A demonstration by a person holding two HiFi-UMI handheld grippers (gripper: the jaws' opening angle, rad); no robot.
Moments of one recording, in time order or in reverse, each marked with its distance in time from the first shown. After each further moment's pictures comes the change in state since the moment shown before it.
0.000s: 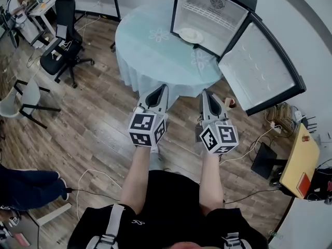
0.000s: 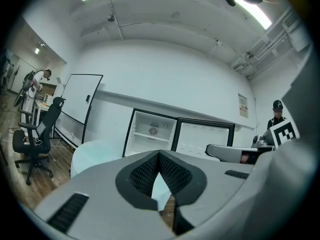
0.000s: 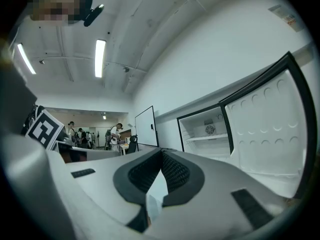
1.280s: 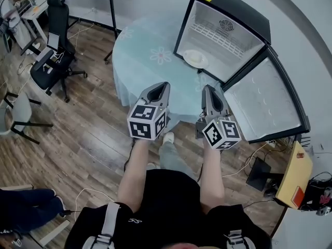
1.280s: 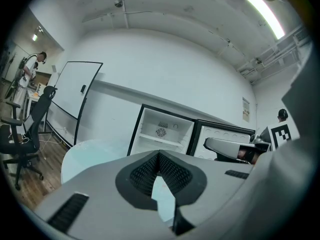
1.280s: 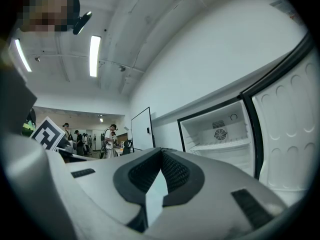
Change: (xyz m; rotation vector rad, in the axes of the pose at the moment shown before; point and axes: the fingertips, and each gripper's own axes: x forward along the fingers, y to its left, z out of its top) left arm 0.138 0.126 0.045 -0.054 0.051 -0.071; right arm 0.188 -0.022 0.026 0.001 -0.041 -0.021
